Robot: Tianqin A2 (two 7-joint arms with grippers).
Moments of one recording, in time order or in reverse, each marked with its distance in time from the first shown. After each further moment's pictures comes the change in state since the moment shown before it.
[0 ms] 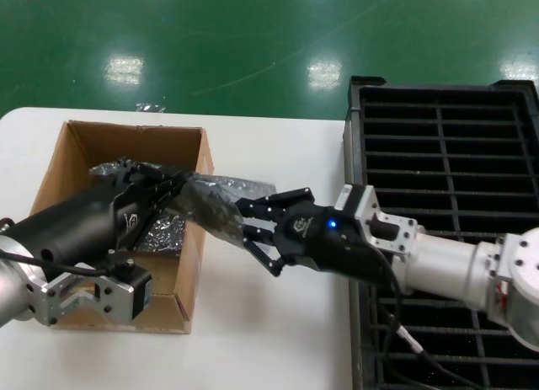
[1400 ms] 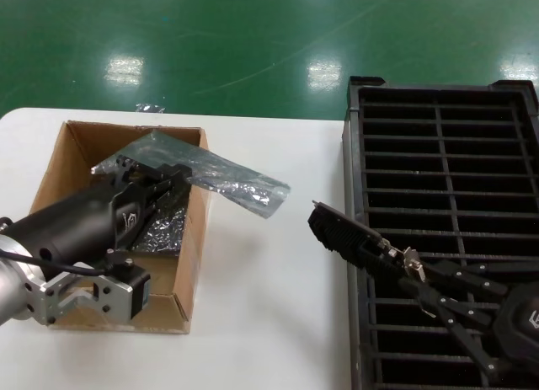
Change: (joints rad) left arm 0.000 0.000 0.000 0.000 0.000 0.000 0.000; right arm -0.852 0.618 0.623 0.907 0.171 0.078 0.286
